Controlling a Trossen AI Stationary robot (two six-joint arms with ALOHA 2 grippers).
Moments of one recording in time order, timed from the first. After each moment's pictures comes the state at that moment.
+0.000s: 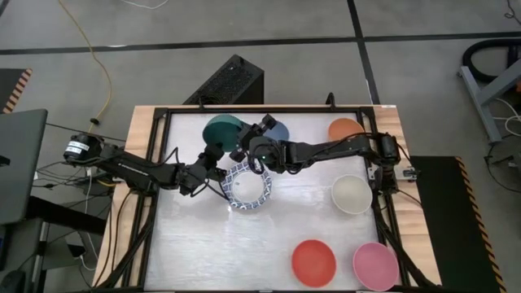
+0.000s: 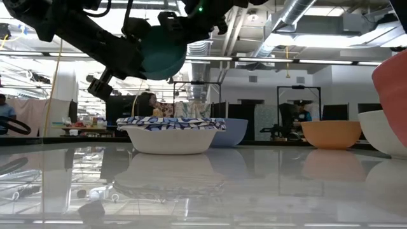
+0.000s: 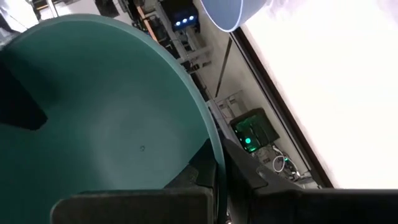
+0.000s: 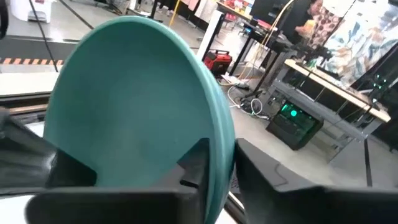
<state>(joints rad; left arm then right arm) -0.15 1.28 0.48 0.49 -1.18 1.63 -0.01 1.89 1.55 0.12 0.89 -0.14</state>
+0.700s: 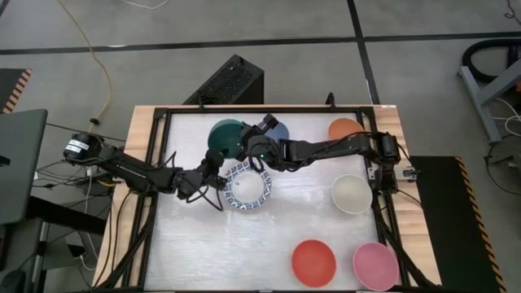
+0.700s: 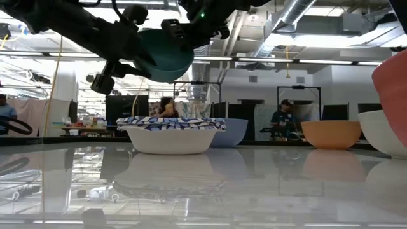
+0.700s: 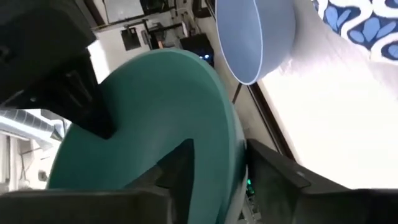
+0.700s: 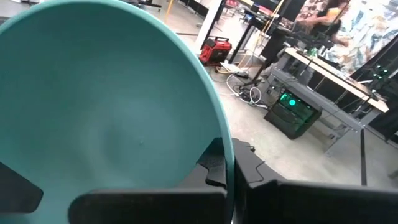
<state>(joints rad) -0.22 1.27 0.48 0.54 -1.10 1.56 -0.01 1.89 1.55 0.03 0.88 -0.10</state>
